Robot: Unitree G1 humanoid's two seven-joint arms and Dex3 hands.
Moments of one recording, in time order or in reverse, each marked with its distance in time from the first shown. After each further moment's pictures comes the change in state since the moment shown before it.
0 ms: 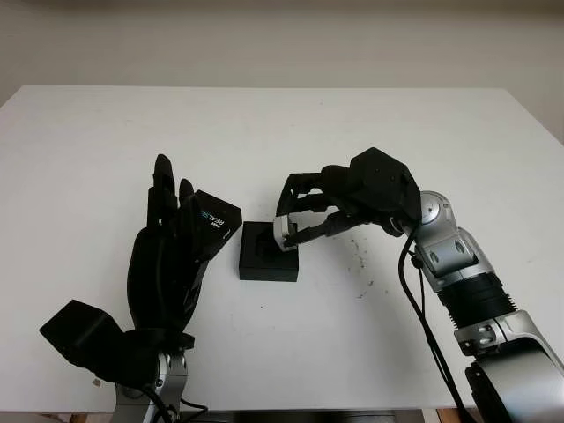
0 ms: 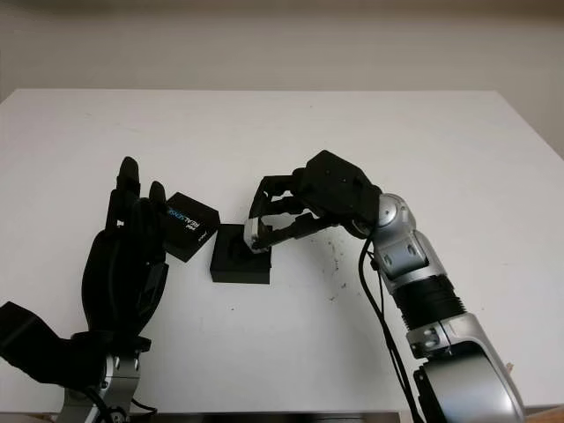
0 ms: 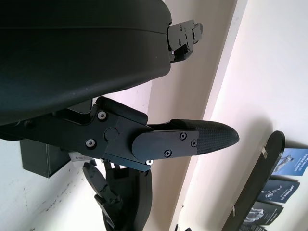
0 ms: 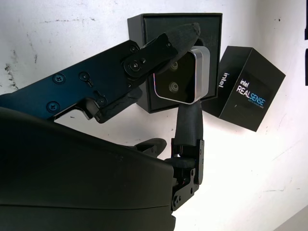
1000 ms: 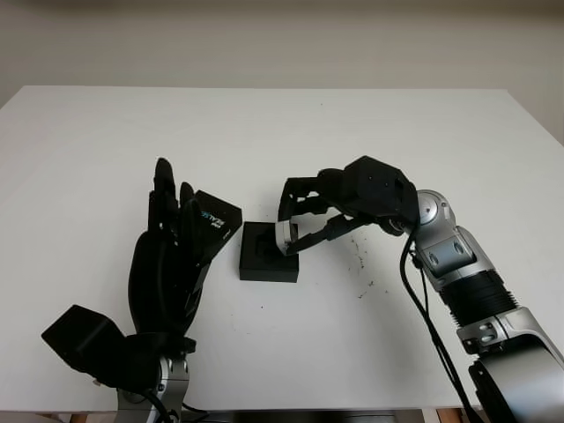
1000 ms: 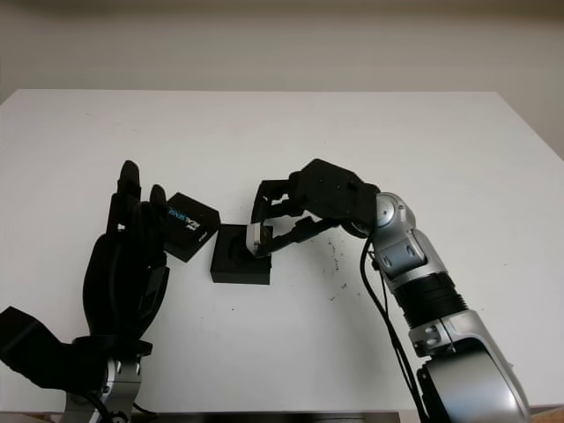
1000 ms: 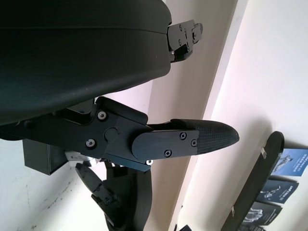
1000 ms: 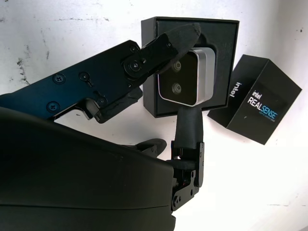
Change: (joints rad) left arm 0.020 -0.001 -0.017 0.000 0.003 -0.024 0.008; right arm -0.012 -0.022 0.041 0.015 -0.049 -0.049 0.050
